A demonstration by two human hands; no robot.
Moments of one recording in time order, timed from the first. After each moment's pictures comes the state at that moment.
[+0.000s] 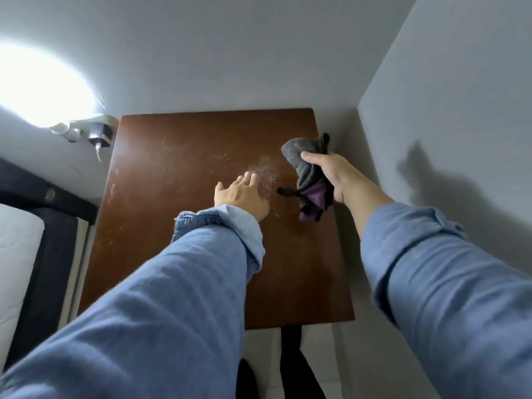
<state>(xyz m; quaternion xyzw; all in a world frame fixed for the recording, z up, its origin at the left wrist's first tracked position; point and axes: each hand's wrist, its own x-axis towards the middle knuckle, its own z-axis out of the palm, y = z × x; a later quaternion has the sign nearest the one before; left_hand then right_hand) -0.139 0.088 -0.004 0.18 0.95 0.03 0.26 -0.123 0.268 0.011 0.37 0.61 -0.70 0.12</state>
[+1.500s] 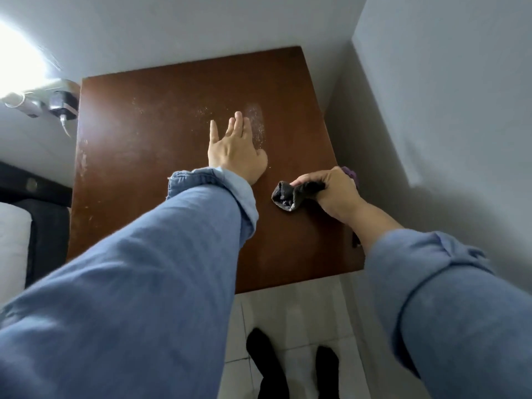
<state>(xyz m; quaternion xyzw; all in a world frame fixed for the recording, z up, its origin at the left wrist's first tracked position) -0.141 0.099 -0.055 0.23 0.96 -0.02 0.15 -0.015 0.253 -0.095 0.20 0.87 -0.44 0.09</state>
